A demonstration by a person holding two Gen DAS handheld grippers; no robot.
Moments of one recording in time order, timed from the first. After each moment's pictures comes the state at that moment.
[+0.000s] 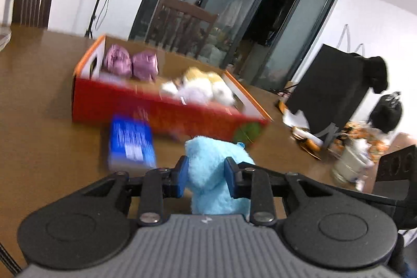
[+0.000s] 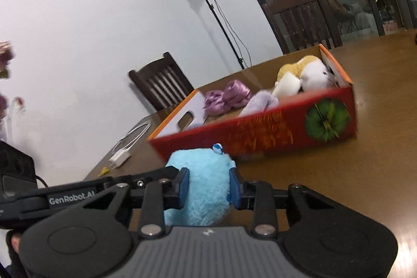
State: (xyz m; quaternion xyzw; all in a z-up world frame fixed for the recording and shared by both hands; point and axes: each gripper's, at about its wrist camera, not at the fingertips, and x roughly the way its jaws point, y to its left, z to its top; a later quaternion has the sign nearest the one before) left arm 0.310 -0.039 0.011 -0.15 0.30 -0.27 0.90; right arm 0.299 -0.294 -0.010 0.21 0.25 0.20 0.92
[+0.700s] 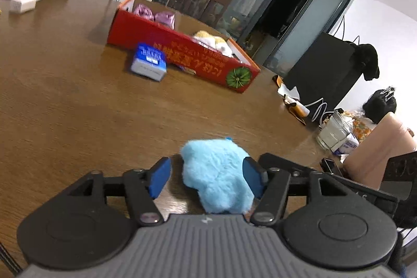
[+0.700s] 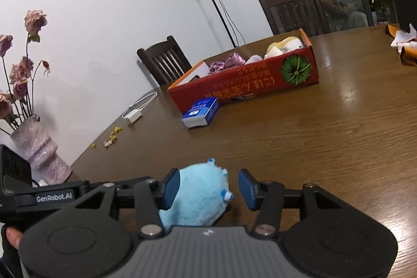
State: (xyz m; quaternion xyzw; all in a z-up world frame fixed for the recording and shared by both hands) left arm 0.200 -0.017 -0.014 -0.19 0.34 -0.24 0.89; right arm 0.170 -0.297 -0.021 0.18 0.28 0.19 0.93
